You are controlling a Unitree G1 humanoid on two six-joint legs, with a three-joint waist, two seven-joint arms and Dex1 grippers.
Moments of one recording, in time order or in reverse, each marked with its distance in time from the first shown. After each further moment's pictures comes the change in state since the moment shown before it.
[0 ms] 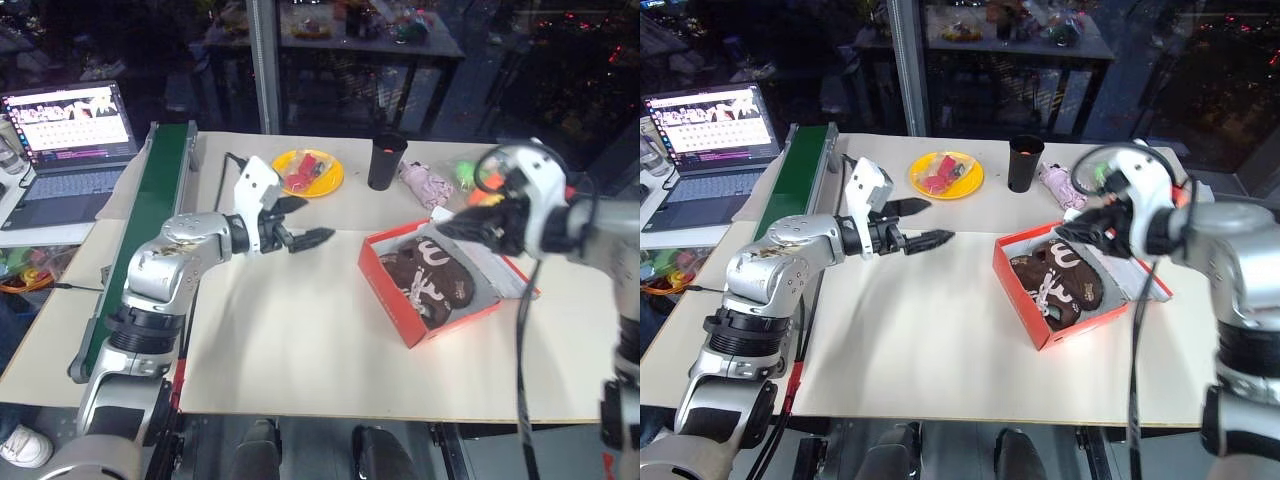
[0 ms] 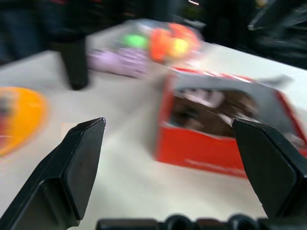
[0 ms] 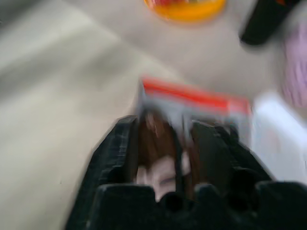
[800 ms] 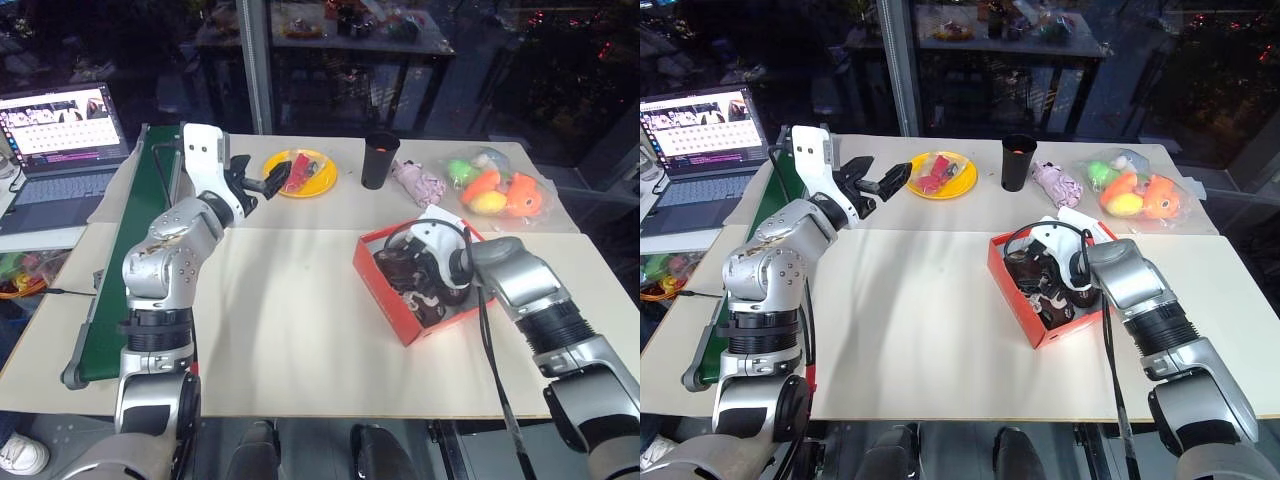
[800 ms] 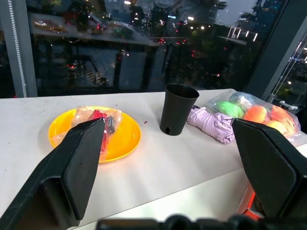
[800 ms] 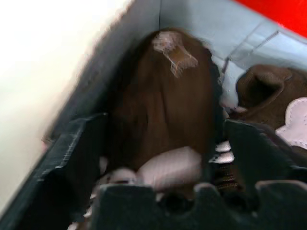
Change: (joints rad) left arm -0.013 -0.192 0.301 0.021 0.021 -0.030 0.549; right arm -0.188 0.243 0.588 0.618 -0.355 -0.576 0.028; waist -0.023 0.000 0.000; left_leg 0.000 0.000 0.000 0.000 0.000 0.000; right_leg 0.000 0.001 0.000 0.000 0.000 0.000
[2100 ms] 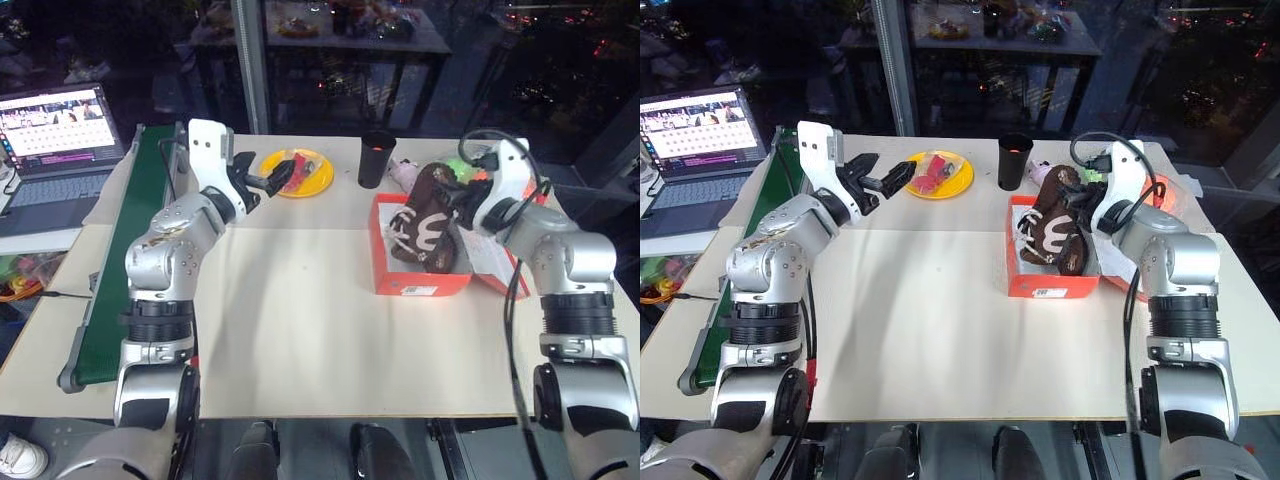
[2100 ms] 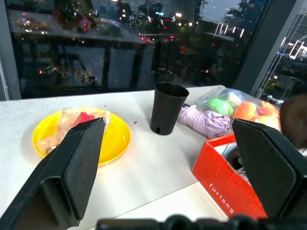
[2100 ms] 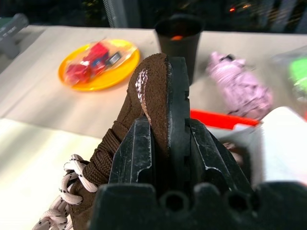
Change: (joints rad) left arm -0.036 0.006 -0.015 0.067 0.002 -0.021 -0.049; right arm -0.023 0.107 -0.468 0.000 0.398 -0.002 -0.476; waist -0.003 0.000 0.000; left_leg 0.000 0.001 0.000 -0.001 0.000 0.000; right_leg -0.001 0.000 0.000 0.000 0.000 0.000
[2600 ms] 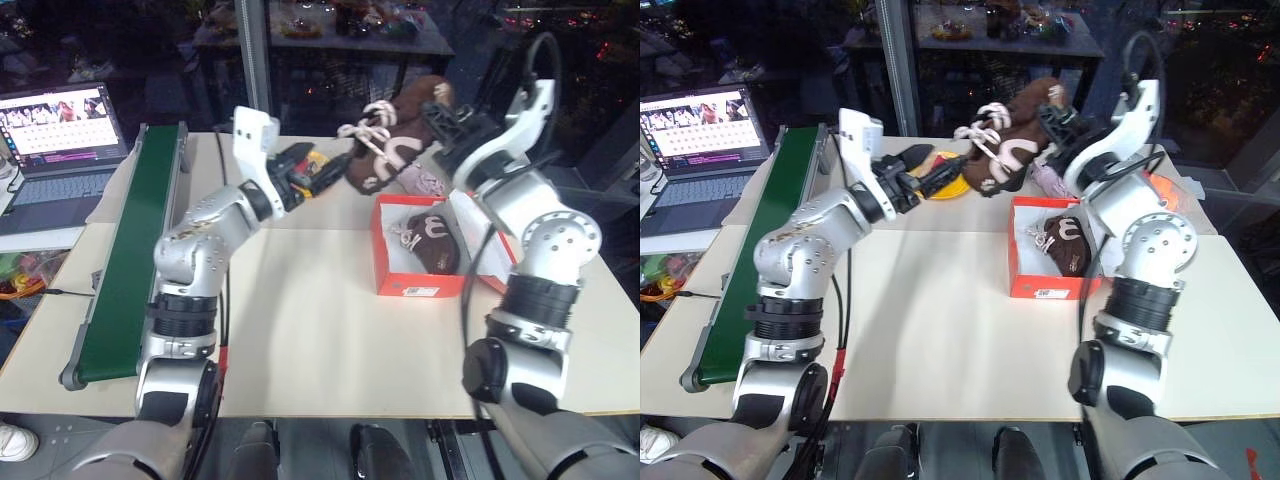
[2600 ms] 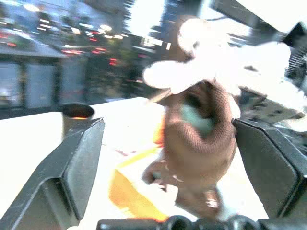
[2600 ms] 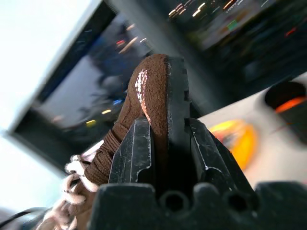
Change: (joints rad) left arm -0.054 -0.022 -0.026 0.006 -0.055 -0.011 -0.087; right arm -0.161 0.170 -0.314 -0.124 0.358 0.065 -0.347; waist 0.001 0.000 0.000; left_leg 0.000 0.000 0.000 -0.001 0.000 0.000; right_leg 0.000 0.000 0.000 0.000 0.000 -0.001
